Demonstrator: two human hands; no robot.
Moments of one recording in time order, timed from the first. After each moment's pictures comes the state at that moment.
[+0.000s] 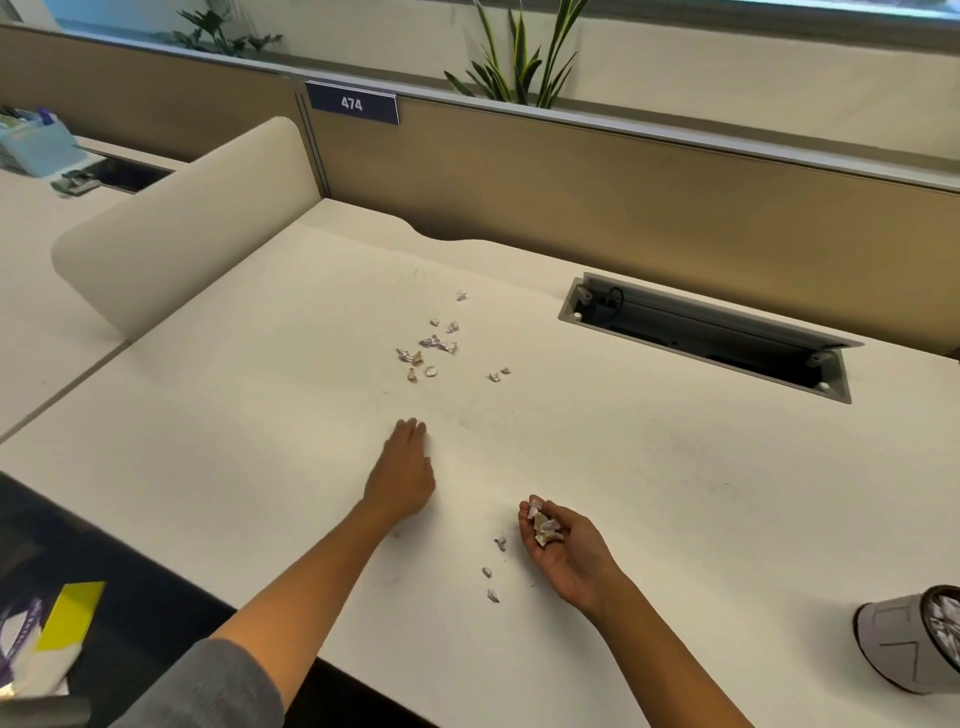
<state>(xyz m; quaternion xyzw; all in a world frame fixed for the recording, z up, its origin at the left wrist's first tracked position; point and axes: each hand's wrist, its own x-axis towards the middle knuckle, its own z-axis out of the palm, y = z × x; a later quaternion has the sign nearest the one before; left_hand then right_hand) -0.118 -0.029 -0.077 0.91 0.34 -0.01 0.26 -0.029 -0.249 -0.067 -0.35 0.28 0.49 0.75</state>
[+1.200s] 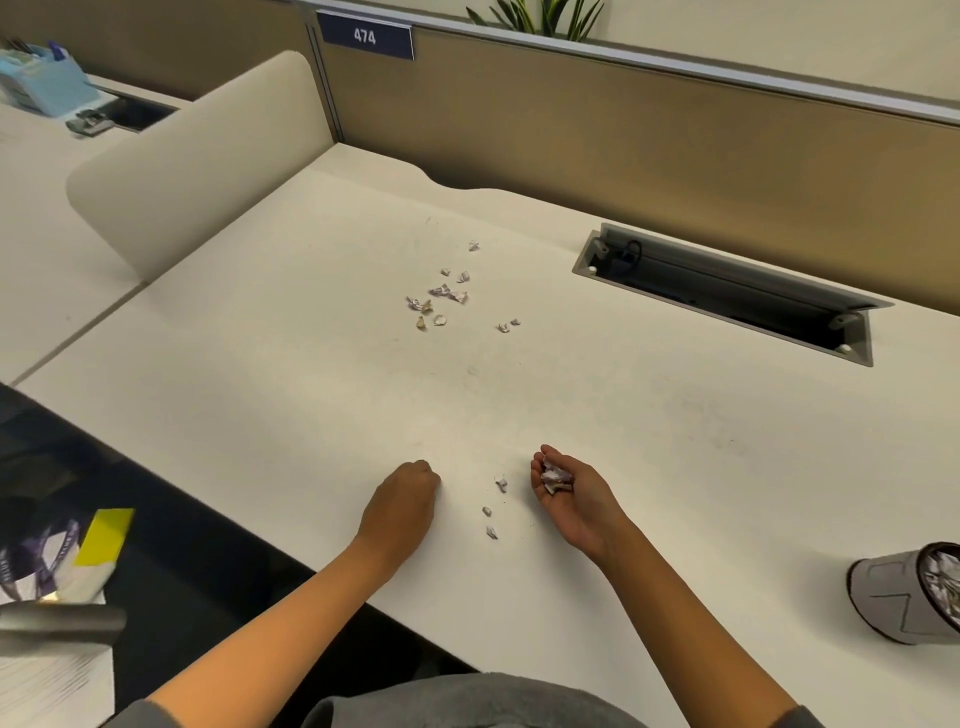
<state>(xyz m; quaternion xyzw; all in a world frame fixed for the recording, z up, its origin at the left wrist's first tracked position) -0.197 -0.104 -0.098 0.94 0.30 0.01 0.17 -0.026 -0.262 -0.069 -0.41 0.24 0.48 0.74</state>
